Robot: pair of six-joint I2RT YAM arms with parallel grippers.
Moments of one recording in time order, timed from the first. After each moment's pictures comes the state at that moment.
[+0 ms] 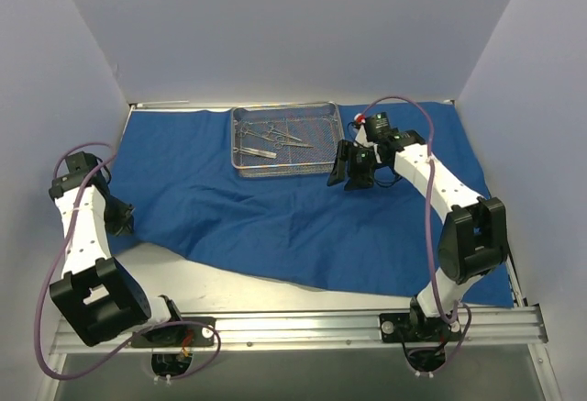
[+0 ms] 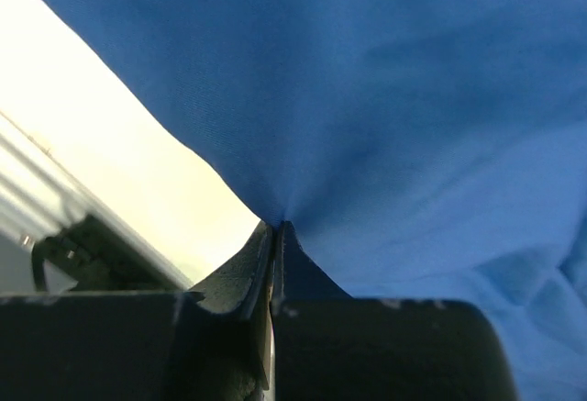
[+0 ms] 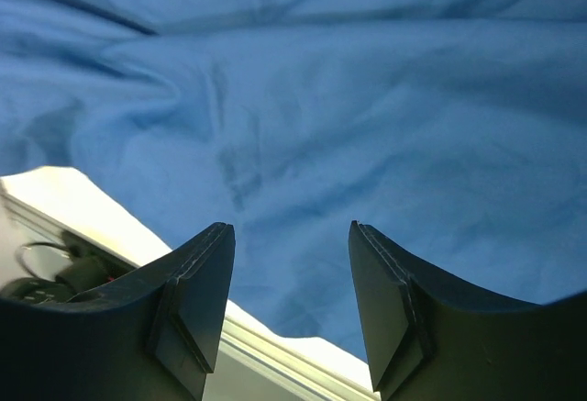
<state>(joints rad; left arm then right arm) 0.45 1.34 1.18 -1.14 -0.13 -0.61 0.31 1.65 1.33 -0.73 -0.38 0.45</state>
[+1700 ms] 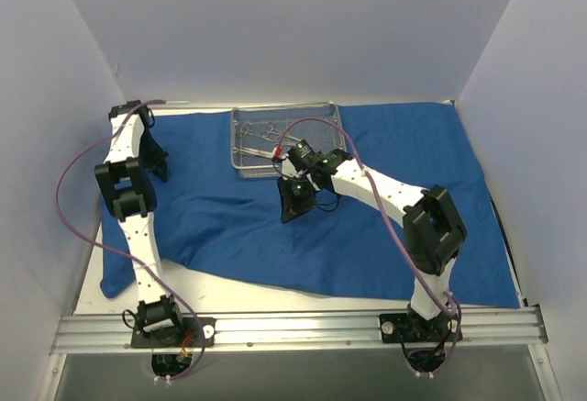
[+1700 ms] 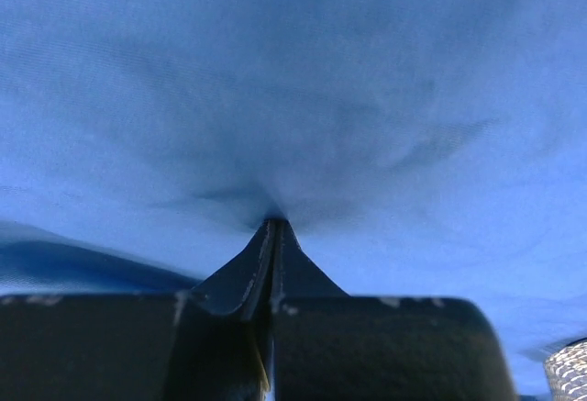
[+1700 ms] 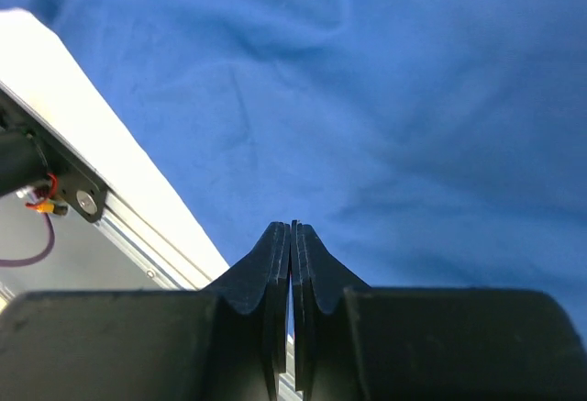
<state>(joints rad) 0.22 2.52 2.29 -1.29 -0.06 -0.50 0.71 1.82 1.43 -0.71 -0.36 0.34</state>
